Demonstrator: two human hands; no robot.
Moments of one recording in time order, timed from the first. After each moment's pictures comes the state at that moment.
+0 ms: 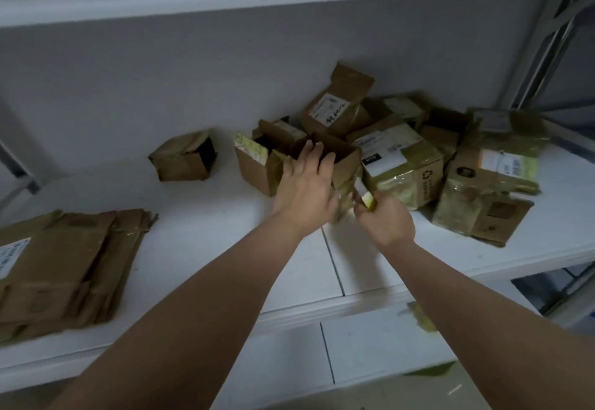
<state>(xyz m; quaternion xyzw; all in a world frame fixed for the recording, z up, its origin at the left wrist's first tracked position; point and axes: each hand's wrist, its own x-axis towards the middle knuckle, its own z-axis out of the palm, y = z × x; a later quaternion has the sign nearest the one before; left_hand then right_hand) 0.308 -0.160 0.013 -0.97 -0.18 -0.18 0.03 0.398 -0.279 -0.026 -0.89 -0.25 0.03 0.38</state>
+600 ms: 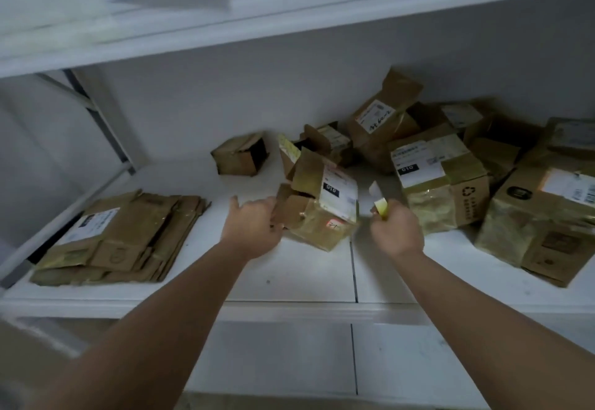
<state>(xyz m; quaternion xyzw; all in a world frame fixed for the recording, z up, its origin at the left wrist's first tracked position) 0.209 -0.137 0.000 -0.91 -0.41 -0.08 0.00 0.413 -0.266 -0.038 -0.85 -0.34 0.08 0.41</state>
